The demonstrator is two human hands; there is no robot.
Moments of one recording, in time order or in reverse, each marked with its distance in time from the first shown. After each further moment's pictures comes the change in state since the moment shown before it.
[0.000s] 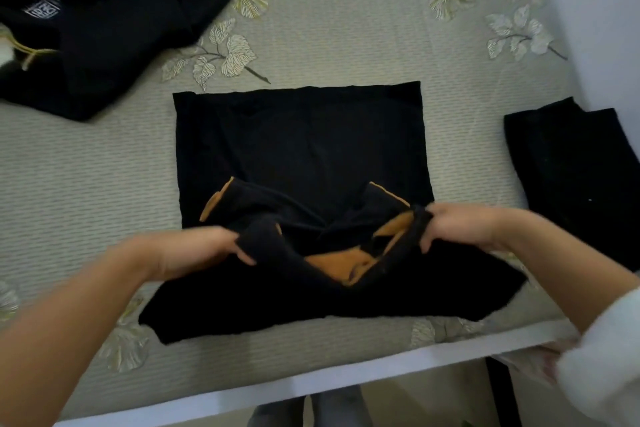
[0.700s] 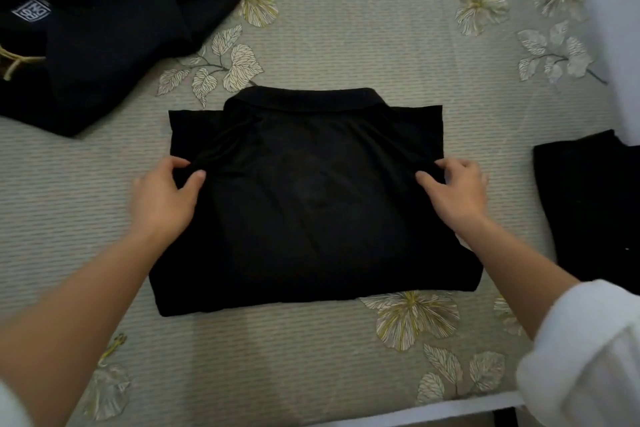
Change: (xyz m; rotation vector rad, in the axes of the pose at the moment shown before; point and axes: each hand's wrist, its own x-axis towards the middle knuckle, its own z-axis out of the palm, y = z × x) left_hand 0.094 0.000 -0.095 0.371 1.214 0.193; right_hand 0.108 -0.017 -0.042 0.009 0.912 -0.111
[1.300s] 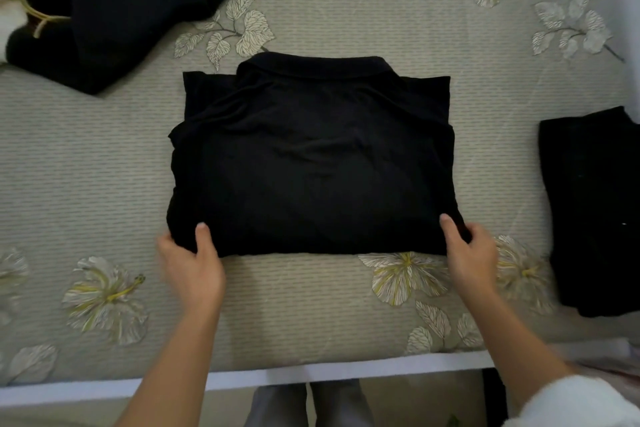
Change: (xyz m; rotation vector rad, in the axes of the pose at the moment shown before) left_hand -0.144 -0.035 0.037 -0.421 0.260 -0.459; right_hand -0.102 0.082 0.015 0.375 0.042 0.256
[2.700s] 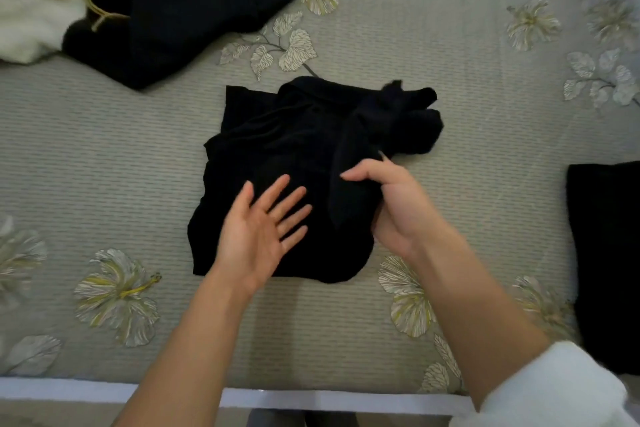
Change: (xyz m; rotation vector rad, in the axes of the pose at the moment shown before) left_hand -0.003 0.067 0.002 -0.892 -0.956 -0.445; right_hand -0.070 -0.181 0.067 0.720 -0.944 0.129
